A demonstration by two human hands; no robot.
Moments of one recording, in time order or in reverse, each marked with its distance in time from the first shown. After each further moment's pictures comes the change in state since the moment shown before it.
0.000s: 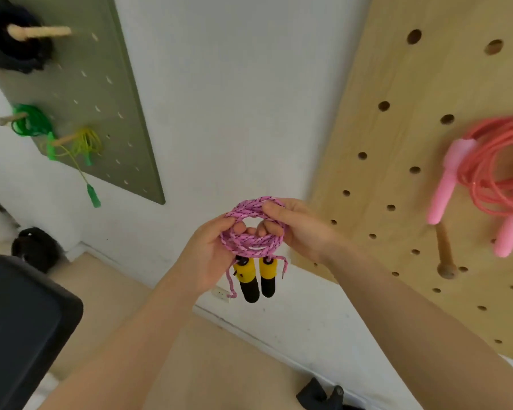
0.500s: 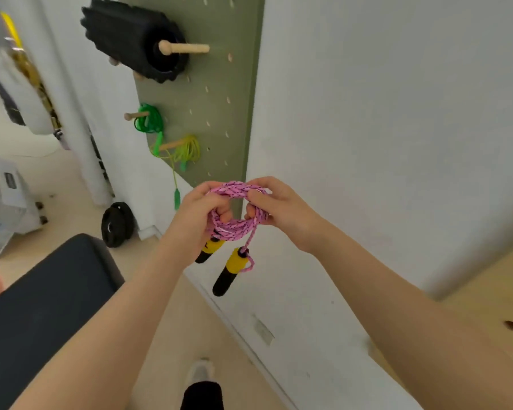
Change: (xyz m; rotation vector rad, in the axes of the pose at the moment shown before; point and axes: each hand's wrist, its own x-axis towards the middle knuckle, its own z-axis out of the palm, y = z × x) left_hand 0.043 0.118 -0.137 0.169 0.470 0.374; right_hand 0.200 -0.030 0.091 -0.279 -0.182 -0.032
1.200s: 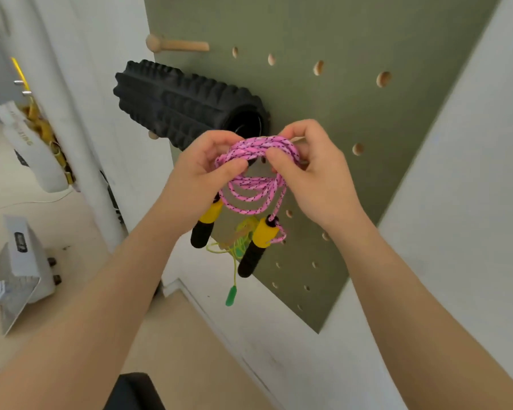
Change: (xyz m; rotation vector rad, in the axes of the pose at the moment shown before) left_hand 0.249 0.161 -0.157 0.499 -0.121 0.481; right_hand 0.275 -0.120 0.067 -0.372 0.444 -0.501
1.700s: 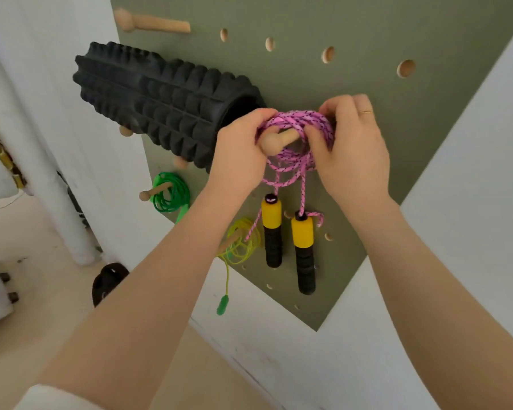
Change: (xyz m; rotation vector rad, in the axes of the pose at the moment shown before) left_hand 0.071 -0.037 0.041 0.372 0.087 0.163; right_hand 0.032 0.029 -0.008 -0.742 0.341 -0.072
